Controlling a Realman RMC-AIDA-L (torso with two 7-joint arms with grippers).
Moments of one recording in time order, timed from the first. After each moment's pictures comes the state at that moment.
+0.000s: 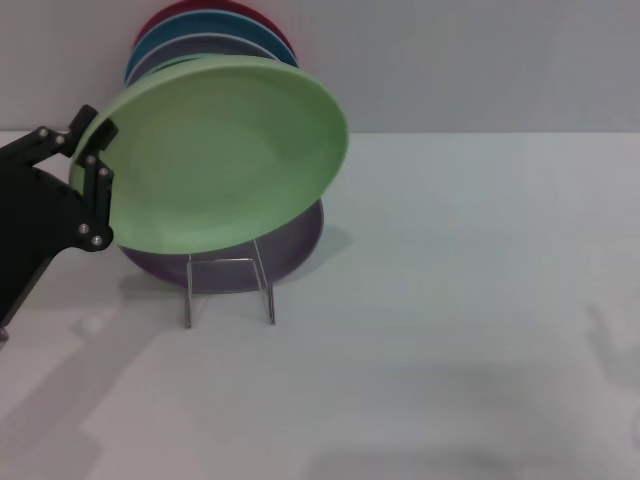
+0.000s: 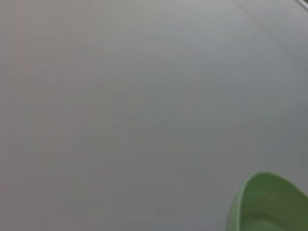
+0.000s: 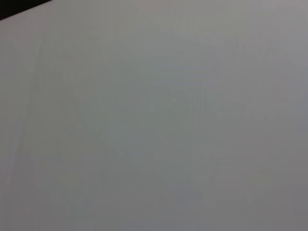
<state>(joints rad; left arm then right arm) -0.38 -1.99 -1.02 -0.22 2.89 1.75 0.12 0.14 2.08 0.58 0.23 -2.22 -1.98 0.19</state>
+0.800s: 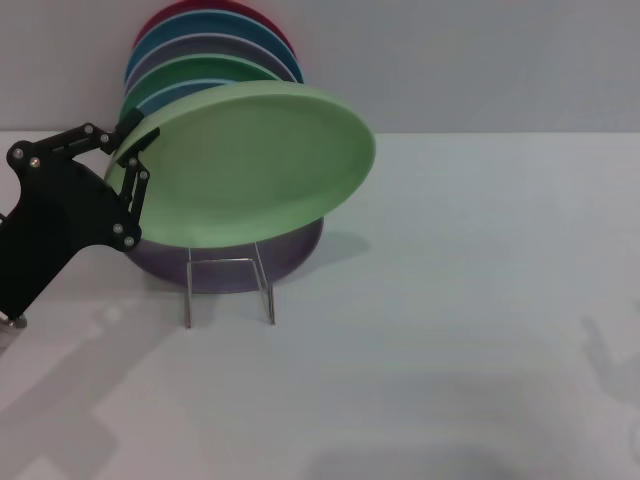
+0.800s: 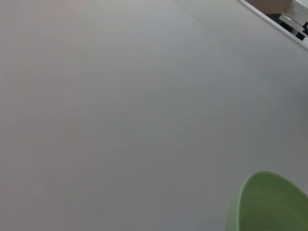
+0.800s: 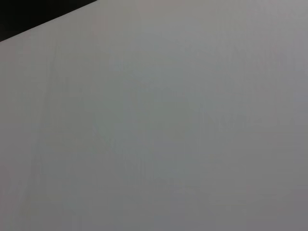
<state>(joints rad) -0.47 -1.97 -0.94 -0.15 2.89 1.75 0.21 0.12 2.08 0.54 0.23 -2.22 -2.03 0.19</state>
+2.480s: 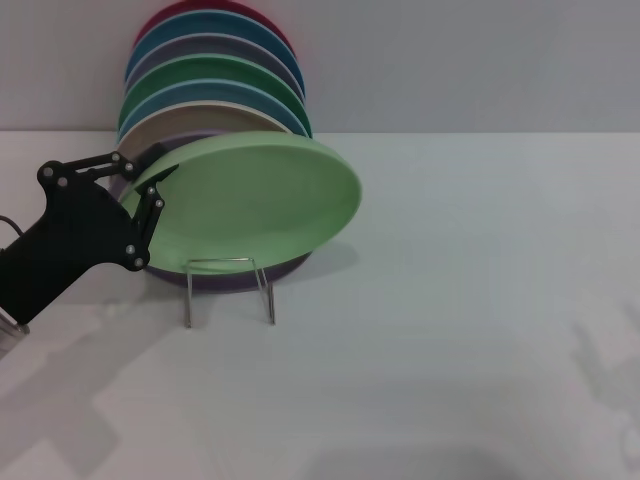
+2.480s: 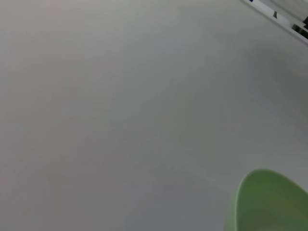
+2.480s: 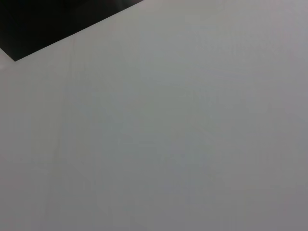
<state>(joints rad) -0.53 -1.96 -0.87 -0.03 2.89 1.71 0.28 0.13 2.08 0.50 0.25 -2.22 -2.06 0.19</state>
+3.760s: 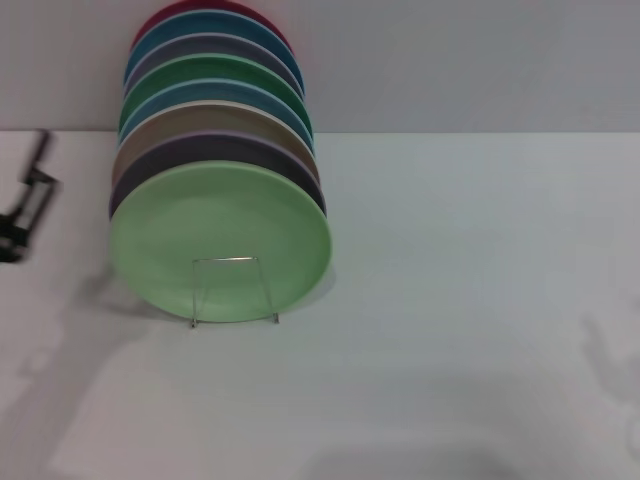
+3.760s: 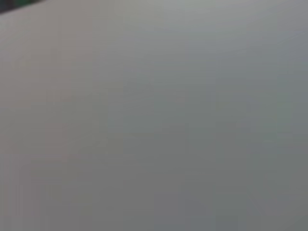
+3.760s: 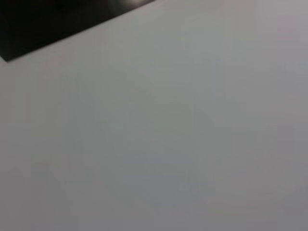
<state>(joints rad) -0.26 -2.06 -1.17 -0.24 2.88 1.84 0.40 0.14 2.09 0.50 0.25 -2.16 -2.07 0.17</state>
